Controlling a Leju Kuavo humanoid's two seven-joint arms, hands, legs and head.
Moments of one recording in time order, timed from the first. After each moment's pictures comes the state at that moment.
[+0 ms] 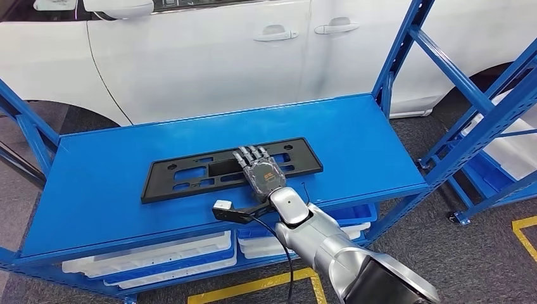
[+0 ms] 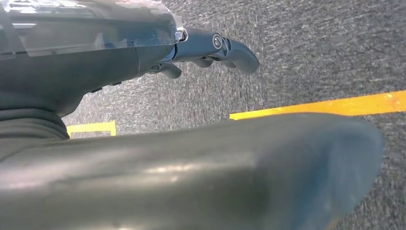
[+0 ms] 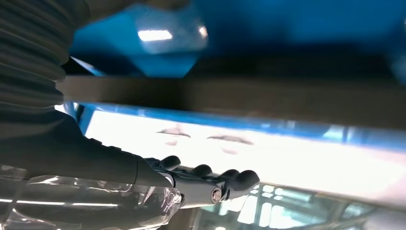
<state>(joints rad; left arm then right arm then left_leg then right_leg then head) -0.05 -0.08 0.85 -0.21 -0.75 0.14 -0.02 -0.84 0.29 0.90 -0.33 1.21 -0.47 0.04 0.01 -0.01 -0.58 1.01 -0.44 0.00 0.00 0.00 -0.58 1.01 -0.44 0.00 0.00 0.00</state>
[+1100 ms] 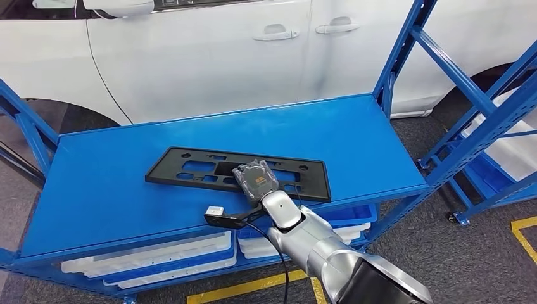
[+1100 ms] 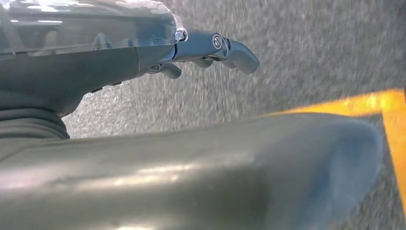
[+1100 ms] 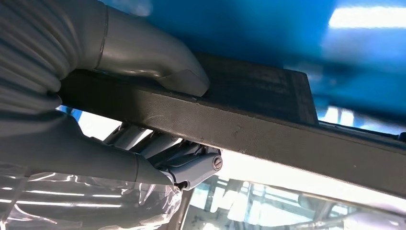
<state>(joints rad) -0.06 -0.07 0.85 -0.21 -0.83 0.15 -0.12 -0.85 0.33 0.90 -0.29 1.22 -0.51 0.04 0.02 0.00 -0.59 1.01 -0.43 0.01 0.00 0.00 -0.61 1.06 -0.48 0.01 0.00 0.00</state>
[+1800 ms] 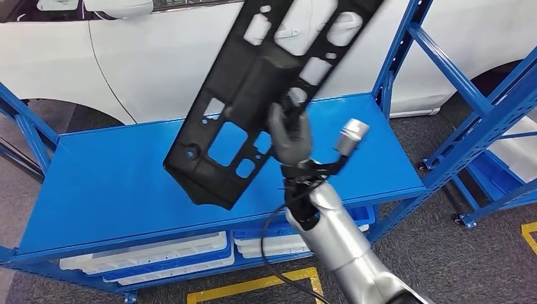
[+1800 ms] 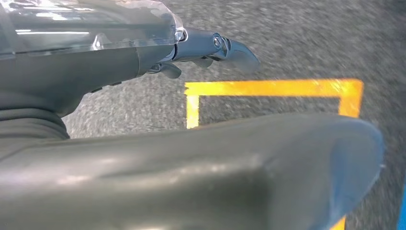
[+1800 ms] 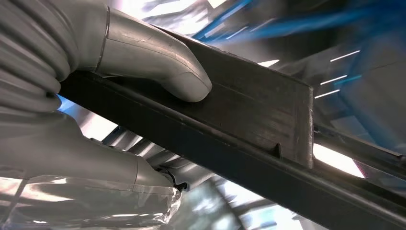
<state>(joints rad) -0.05 -0.07 1.00 -0.21 -0.69 0.01 -0.26 -0.58 0.18 0.47 -1.31 -0.36 0.14 -0.61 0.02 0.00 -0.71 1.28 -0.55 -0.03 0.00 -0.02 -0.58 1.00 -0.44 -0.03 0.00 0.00</state>
